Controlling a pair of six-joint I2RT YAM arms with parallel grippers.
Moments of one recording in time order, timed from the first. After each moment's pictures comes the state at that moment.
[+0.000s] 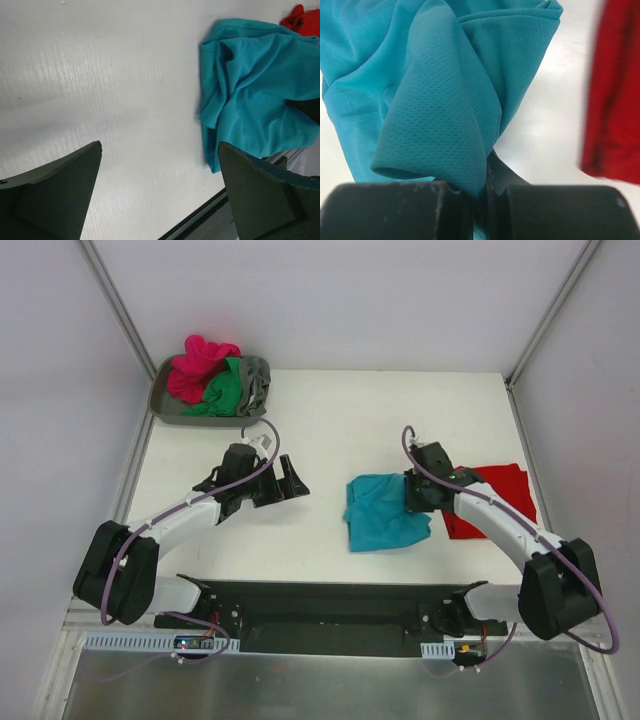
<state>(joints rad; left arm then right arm) -0.43 1.32 0.65 -0.03 0.34 -0.70 0.46 1.31 0.84 -0.60 0.06 0.38</state>
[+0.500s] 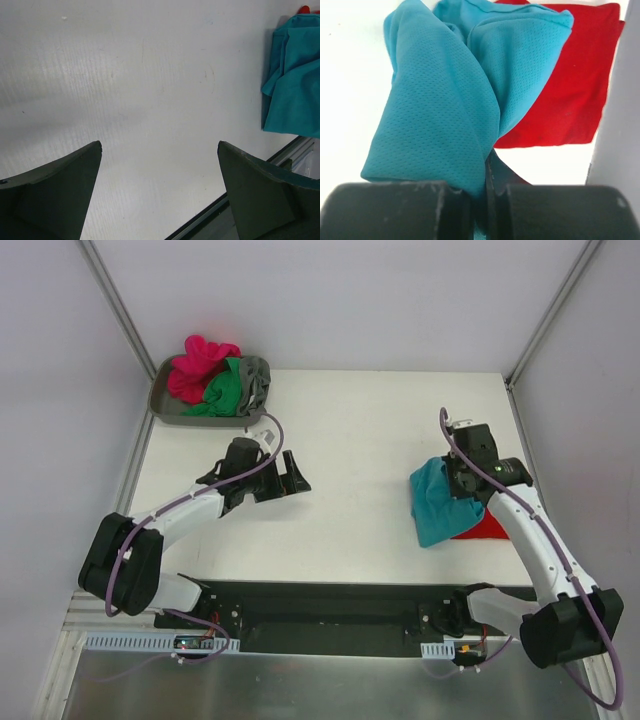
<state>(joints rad) -0.43 1.36 0.70 -0.06 0.33 -0.67 0.26 1.13 1.03 -0.90 0.28 0.02</state>
